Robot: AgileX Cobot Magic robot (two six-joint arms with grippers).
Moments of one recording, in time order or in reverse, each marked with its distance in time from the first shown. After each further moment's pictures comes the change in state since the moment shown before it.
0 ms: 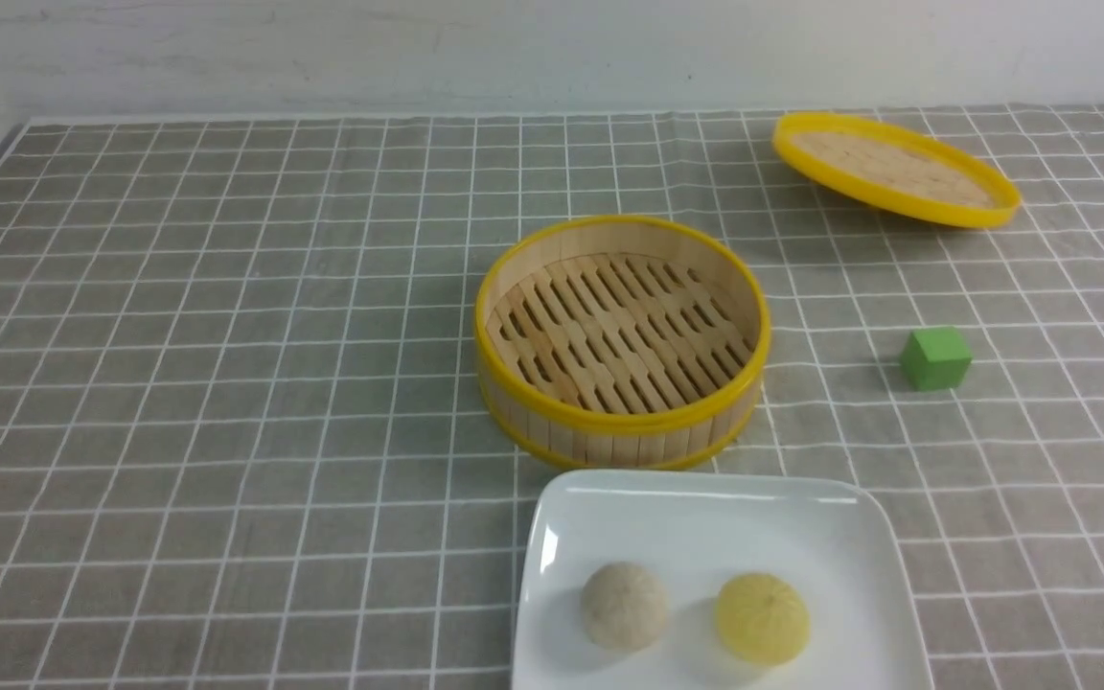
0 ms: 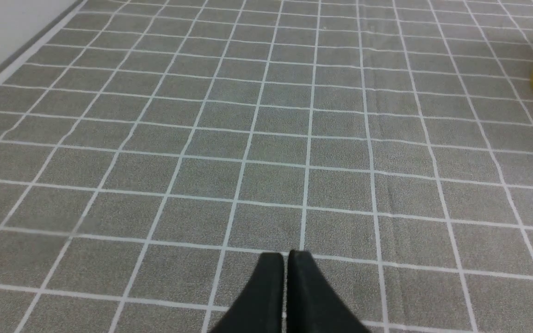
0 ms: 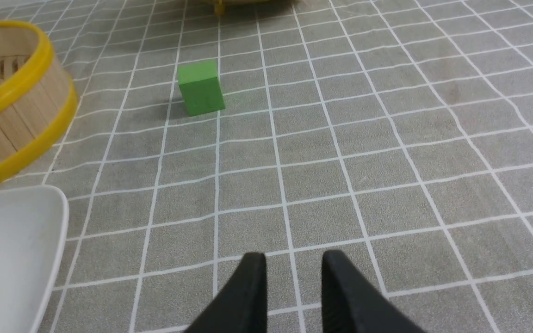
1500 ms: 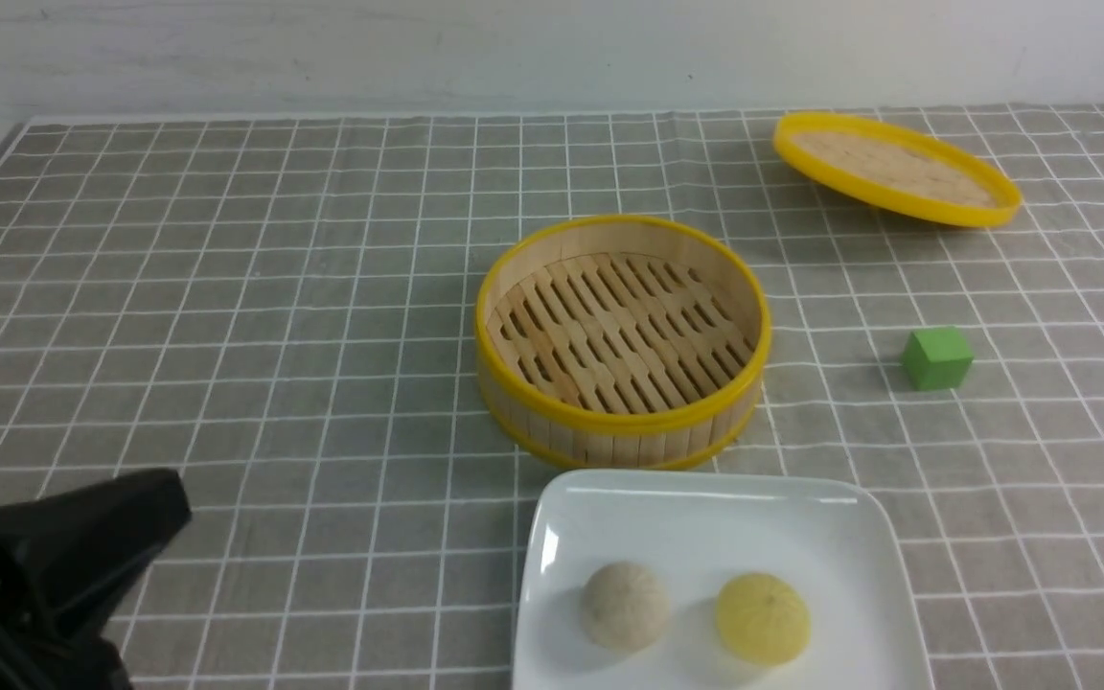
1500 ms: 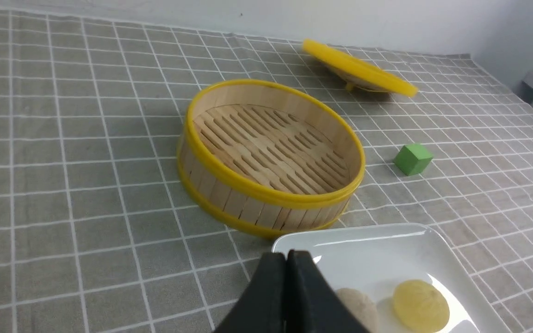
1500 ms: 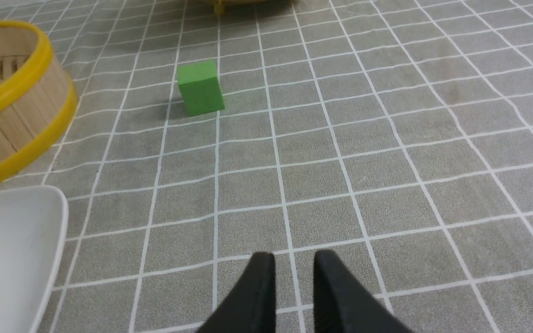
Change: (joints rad) right arm 0.000 0.000 0.000 0.000 0.000 0.000; left arm -0.716 0.430 -0.453 0.224 -0.006 -0.510
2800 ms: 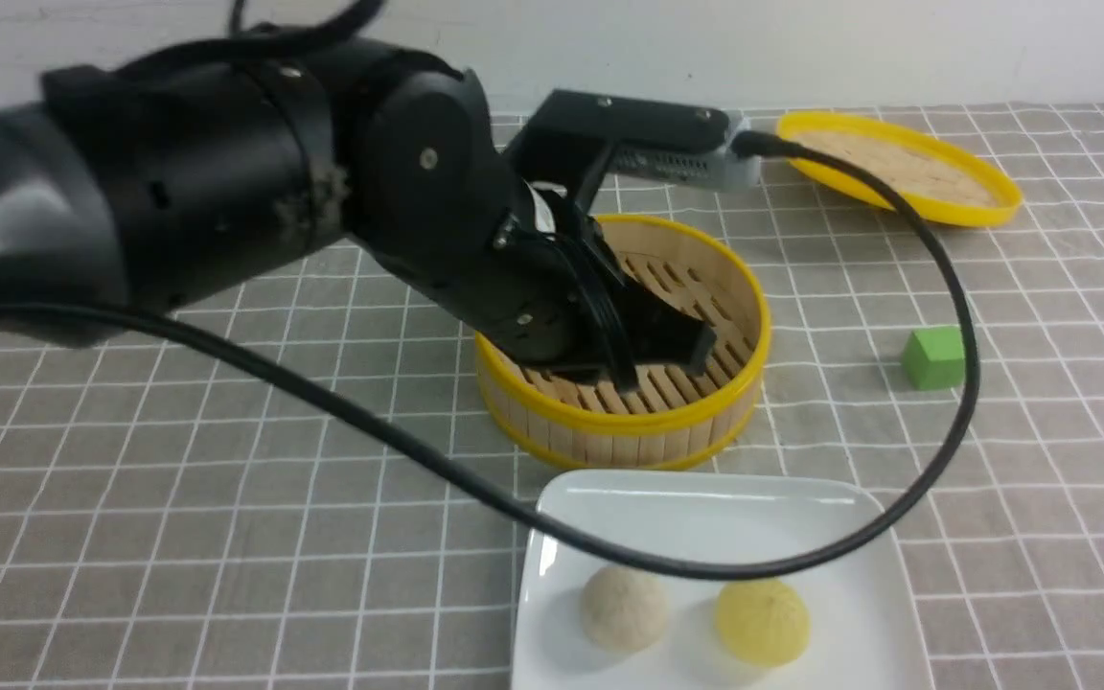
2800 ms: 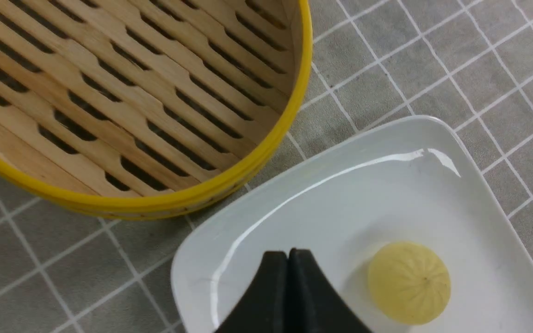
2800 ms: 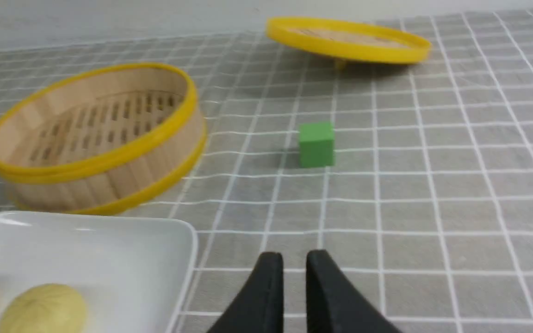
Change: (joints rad) right arm 0.175 0.044 -0.152 -0.001 0.047 0.000; left arm 0.000 1.143 -0.923 -0.454 0.377 0.586
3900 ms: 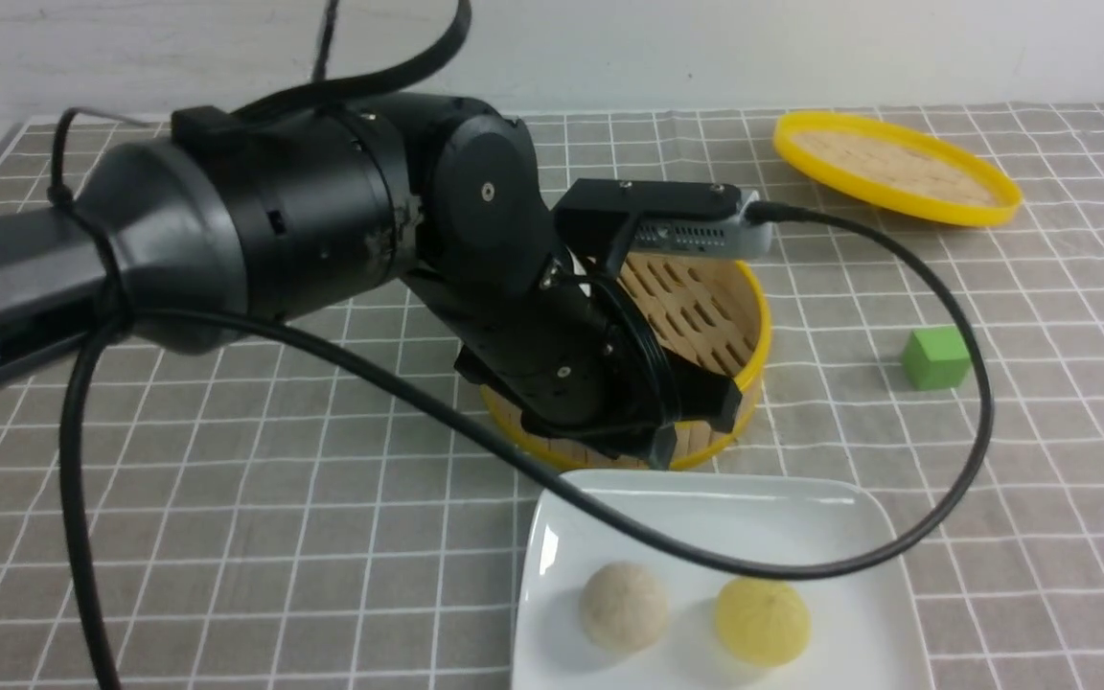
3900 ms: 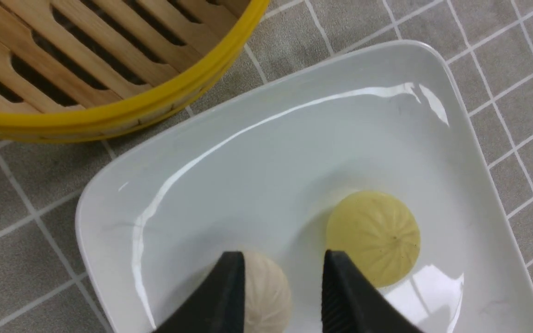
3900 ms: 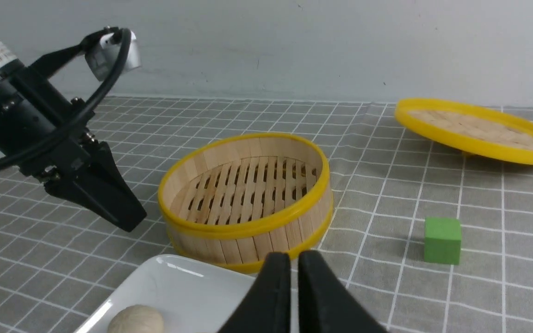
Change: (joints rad) right arm 0.319 0.058 -0.225 -0.006 0.017 0.000; left arm 0.000 0.135 0.000 -0.163 0.049 0.000
